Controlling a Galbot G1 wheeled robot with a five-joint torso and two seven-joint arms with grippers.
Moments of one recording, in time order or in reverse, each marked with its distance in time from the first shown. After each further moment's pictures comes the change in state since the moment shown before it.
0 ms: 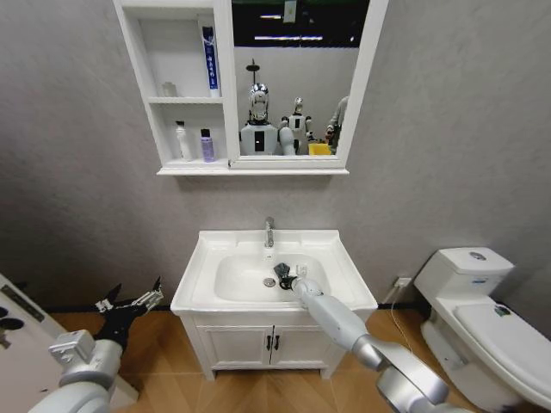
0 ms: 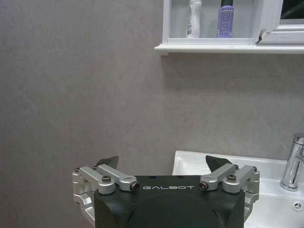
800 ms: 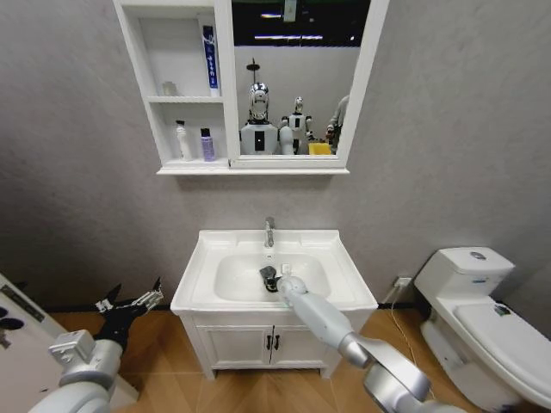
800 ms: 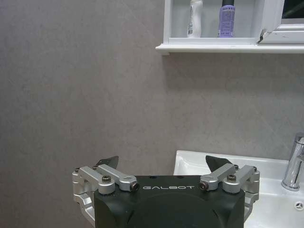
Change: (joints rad) left arm 0.000 0.000 0.000 0.000 0.000 0.000 0.000; right arm -0.043 -0.073 0.030 0.152 0.012 -0.088 0.140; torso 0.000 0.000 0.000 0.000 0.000
